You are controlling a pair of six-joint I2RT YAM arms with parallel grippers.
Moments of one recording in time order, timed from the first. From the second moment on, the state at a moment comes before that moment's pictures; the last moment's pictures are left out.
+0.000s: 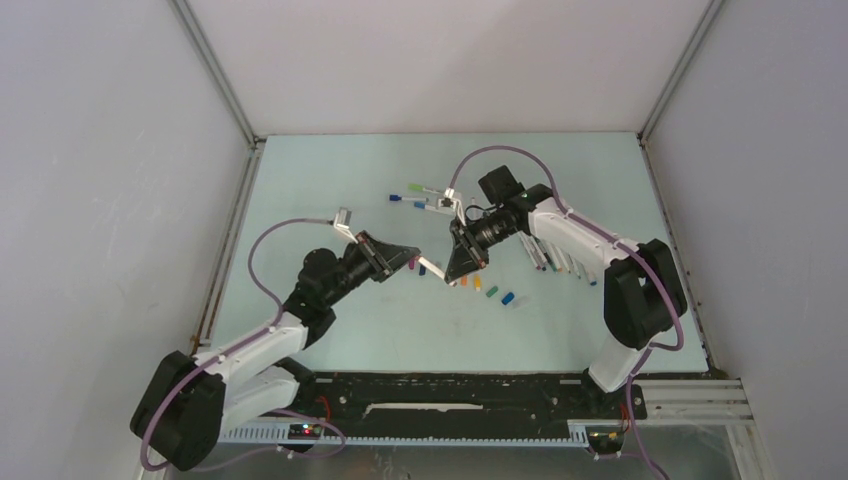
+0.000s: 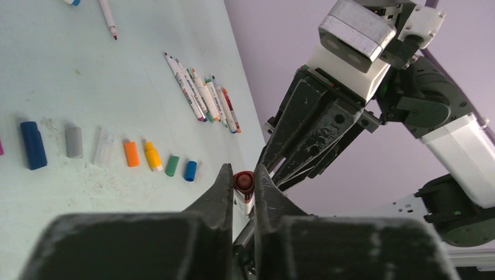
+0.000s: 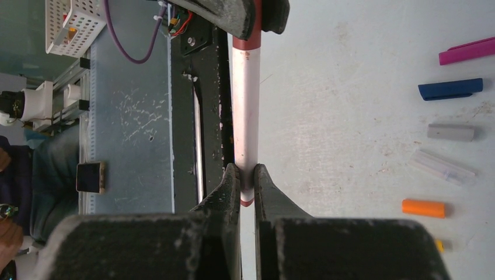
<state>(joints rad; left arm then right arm) -0.52 1.01 0.34 0.62 0.29 -1.10 0.55 1.72 1.32 -0.74 -1.07 -0.34</state>
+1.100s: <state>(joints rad) -0.34 0.97 0.59 0.40 0.31 -0.91 0.59 1.72 1.33 -0.64 -1.15 -0.28</state>
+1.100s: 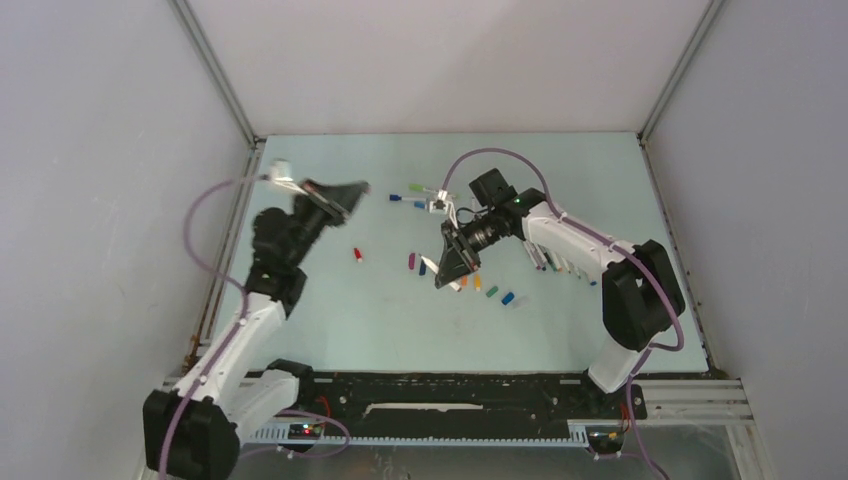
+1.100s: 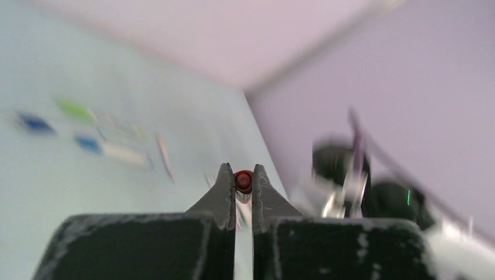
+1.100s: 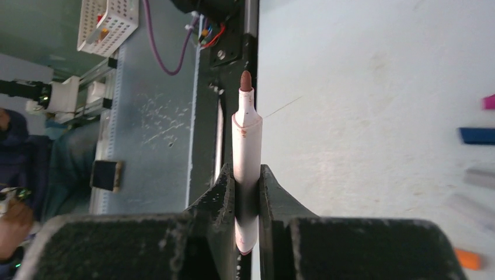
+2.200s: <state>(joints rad) -0.10 1.08 0.61 -0.10 0.31 -0.69 0.50 1.72 1.30 -0.77 -1.03 -0.41</state>
